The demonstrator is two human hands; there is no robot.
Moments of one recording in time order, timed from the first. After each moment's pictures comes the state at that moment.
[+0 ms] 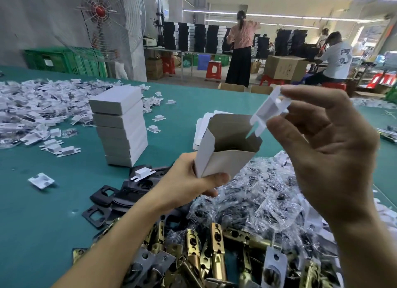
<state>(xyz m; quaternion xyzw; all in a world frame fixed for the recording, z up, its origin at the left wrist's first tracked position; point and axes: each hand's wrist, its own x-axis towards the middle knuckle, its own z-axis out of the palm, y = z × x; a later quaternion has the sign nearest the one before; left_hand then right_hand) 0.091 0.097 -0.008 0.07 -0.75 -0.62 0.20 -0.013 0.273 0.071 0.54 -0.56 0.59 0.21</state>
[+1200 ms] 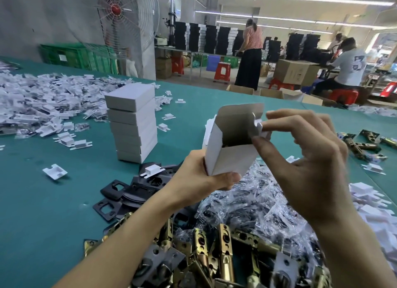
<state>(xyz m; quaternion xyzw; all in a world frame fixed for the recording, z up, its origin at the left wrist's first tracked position) 0.089 0.098 -0.010 0.06 -0.71 -0.65 0.24 -0.009 0.257 0.057 0.53 -0.67 0.41 0.31</state>
